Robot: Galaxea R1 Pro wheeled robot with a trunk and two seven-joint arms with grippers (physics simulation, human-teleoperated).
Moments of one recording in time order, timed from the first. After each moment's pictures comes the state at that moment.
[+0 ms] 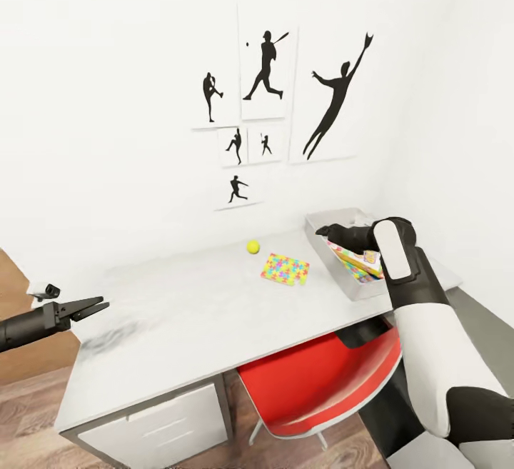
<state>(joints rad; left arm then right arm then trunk) -0.53 0.52 0.40 -1.01 0.20 0.90 -1.57 -1.00 -0.04 -0.07 -1.10 -0.70 1.04 -0.33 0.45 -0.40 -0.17</state>
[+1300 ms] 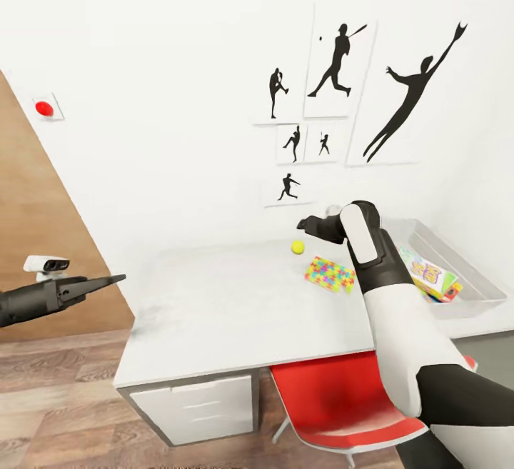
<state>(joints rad) -0.52 0.47 0.36 -1.40 0.29 1.01 -1.57 -1.09 0.09 0.01 -1.04 -0.69 1.03 -0.54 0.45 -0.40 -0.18</state>
